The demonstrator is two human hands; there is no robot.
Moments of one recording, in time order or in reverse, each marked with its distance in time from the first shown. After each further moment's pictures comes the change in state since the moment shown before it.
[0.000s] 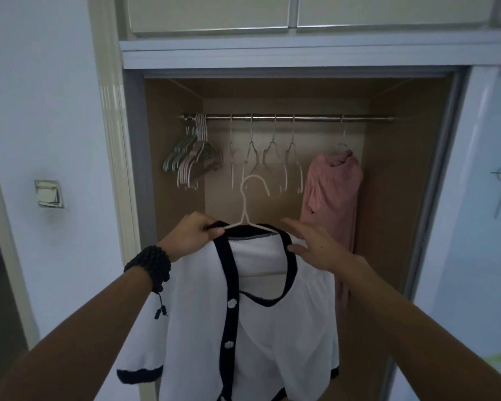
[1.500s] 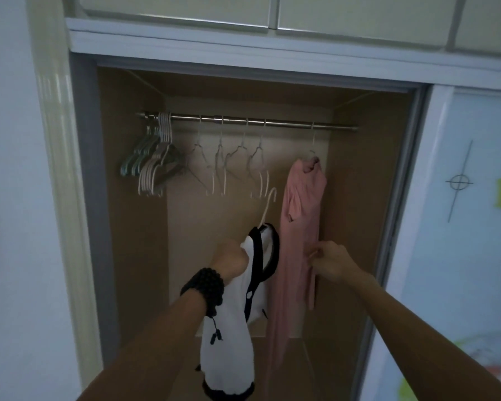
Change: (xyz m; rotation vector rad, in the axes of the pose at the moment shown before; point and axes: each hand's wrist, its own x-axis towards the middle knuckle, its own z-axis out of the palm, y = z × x) left_hand 0.055 0.035 0.110 -0.184 -0.093 -0.304; right_hand -0.021 0.042 -0.018 -0.066 0.033 0.667
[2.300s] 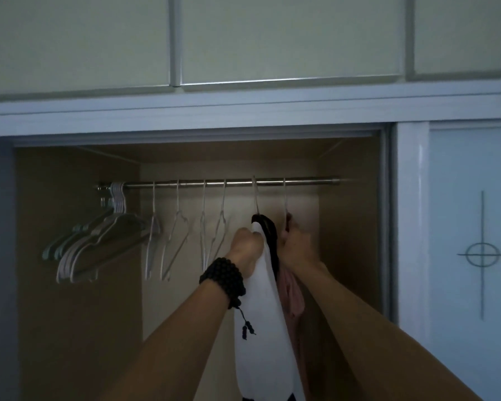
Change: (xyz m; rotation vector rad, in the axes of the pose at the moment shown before) left_hand 0.192 0.214 0.081 -0.428 0.200 0.014; right_hand 0.219 0.020 -0.102 0.342 0.359 -0.169
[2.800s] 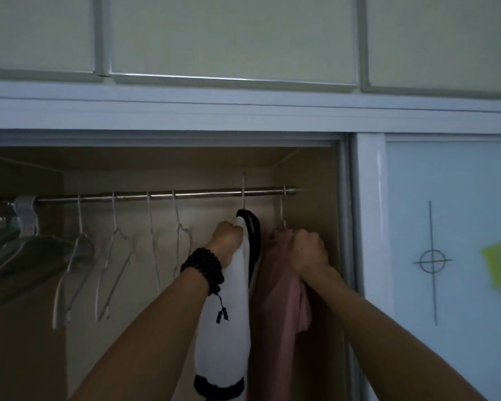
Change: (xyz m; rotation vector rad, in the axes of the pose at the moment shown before) left_hand 0.095 0.028 0.052 0.030 -0.192 0.099; right_hand 0.031 0.048 -0.068 -0.355 0.193 0.107
